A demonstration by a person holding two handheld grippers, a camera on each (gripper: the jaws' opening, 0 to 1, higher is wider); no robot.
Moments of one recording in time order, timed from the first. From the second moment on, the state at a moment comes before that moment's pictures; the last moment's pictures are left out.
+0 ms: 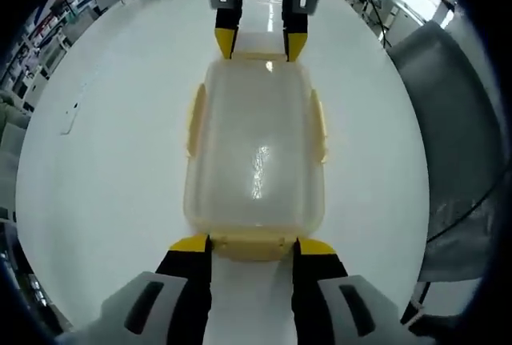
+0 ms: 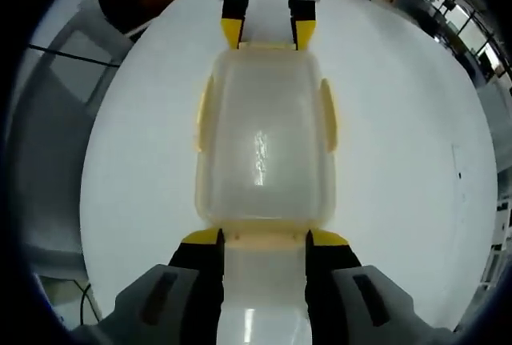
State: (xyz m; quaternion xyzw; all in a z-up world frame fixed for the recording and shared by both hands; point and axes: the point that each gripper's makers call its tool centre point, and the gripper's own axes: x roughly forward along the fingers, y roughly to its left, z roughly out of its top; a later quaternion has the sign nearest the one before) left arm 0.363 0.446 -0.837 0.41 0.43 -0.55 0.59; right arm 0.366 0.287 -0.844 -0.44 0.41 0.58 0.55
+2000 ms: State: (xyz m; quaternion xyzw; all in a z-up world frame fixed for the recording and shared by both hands) left arm 0.367 0.250 -0.778 0.43 0.41 -0.57 0.57; right arm 0.355 0.093 -0.778 -0.41 0.37 0.57 0.61
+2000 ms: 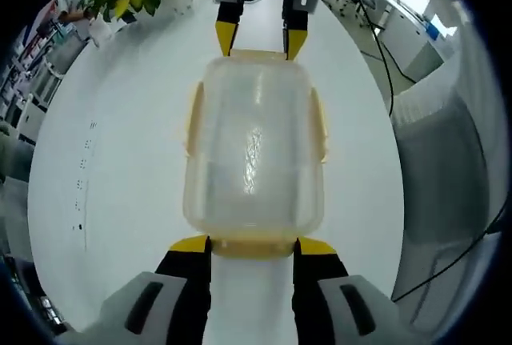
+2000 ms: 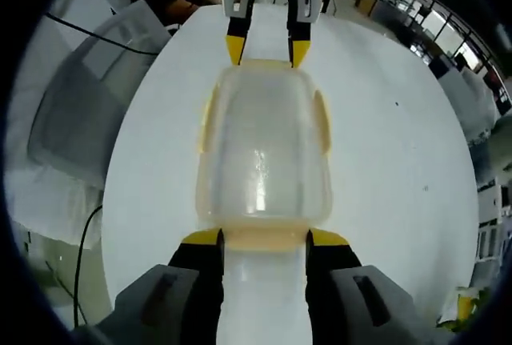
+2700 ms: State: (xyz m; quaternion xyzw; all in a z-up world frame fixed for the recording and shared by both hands) left arm 0.367 0.200 -0.786 0.44 0.41 -0.58 0.55; right arm 0.346 0.043 -0.787 -0.38 0.39 0.56 0.62
